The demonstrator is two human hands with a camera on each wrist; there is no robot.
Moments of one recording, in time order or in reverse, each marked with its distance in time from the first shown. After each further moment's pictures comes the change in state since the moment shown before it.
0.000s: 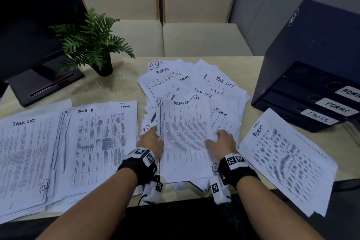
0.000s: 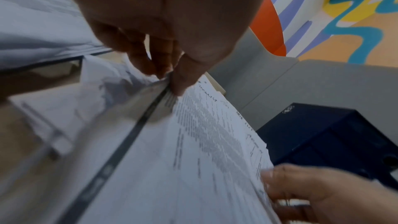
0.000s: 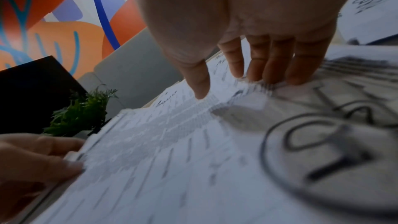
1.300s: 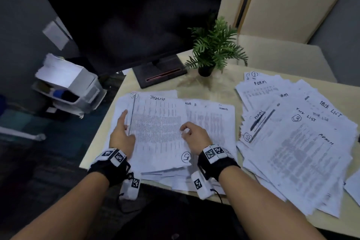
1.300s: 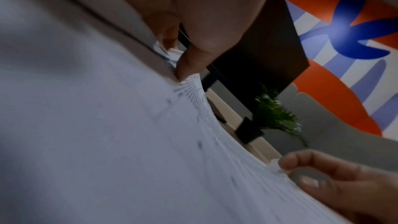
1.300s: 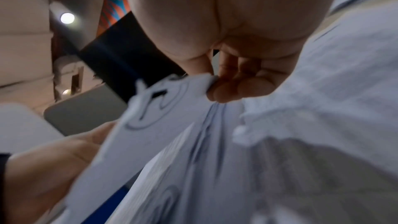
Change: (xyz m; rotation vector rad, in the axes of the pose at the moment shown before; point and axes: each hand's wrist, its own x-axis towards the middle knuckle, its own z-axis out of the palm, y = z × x) left_hand -0.038 -0.298 -0.242 -0.381 0.501 -0.155; right_hand -0.162 -0.272 0.215 0.012 -0.410 -0.598
